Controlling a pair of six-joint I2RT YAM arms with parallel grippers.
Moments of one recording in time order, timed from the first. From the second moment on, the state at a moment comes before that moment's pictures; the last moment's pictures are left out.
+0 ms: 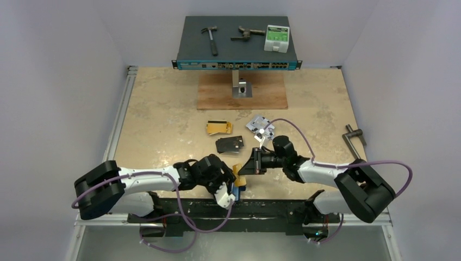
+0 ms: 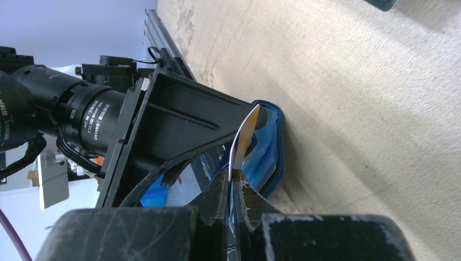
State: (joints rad) left arm -1.09 1.28 0.49 -0.07 0.23 1.27; right arm 0.66 1.31 0.33 0.47 -0.70 0.87
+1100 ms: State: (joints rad) left arm -1.10 1.22 0.25 0.33 0.31 1.48; right arm 0.66 1.40 0.44 0.49 -0.70 0.86
